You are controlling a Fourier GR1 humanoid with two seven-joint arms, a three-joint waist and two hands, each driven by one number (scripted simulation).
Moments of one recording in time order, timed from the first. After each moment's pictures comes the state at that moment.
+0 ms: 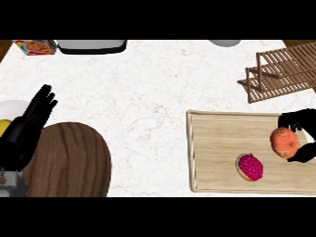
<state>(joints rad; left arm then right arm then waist) -0.04 0.24 0.07 -1.68 0.05 -0.05 0.18 -0.38 -0.56 -0.05 -0.73 0.86 -0.01 -0.72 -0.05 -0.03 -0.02</state>
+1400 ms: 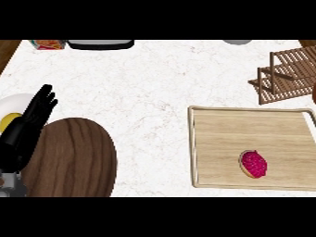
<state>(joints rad) -0.04 0.24 0.08 -1.70 0.05 -0.09 0.17 -0.36 -0.43 -0.33 -1.93 0.45 0.23 0.36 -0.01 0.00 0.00</state>
